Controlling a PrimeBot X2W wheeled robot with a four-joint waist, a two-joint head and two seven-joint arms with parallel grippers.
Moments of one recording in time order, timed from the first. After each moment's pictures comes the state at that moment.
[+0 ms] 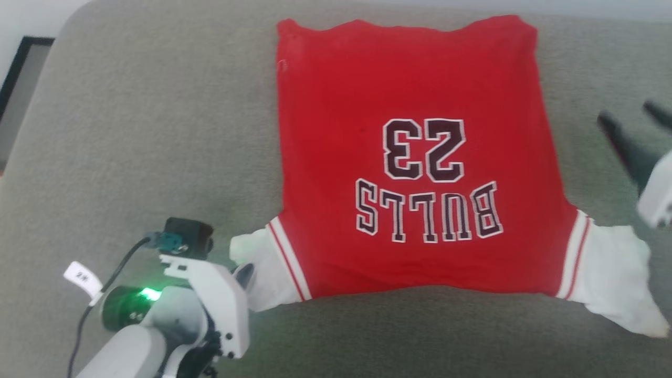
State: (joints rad) left arm -0.23 0.52 -0.48 -0.13 -0.73 0.29 0.57; right arm -0.42 -0.56 0.05 0.02 0.58 0.13 0.48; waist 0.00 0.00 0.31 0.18
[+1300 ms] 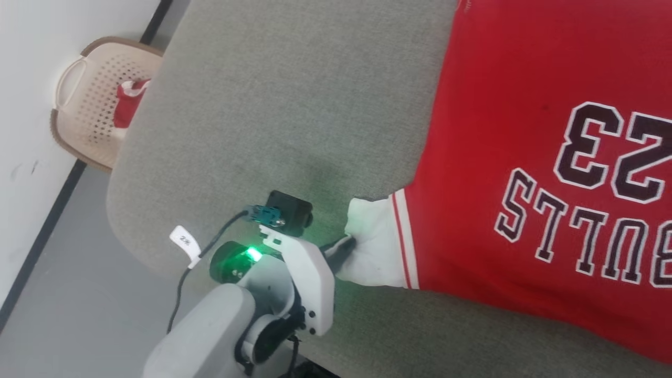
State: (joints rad) left arm -0.45 0.26 -0.63 0.16 -0.74 0.08 0.43; right arm -1.22 -0.63 0.15 1.06 0.42 0.13 0.81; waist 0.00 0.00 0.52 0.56
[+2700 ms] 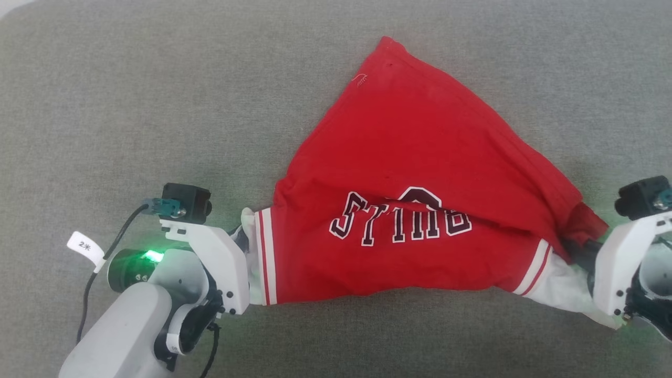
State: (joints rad) left arm -0.40 0.45 -0.51 0.11 -0.75 0.19 0.44; right arm -0.26 -0.52 0.17 0.16 0.73 0.13 0.65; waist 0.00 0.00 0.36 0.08
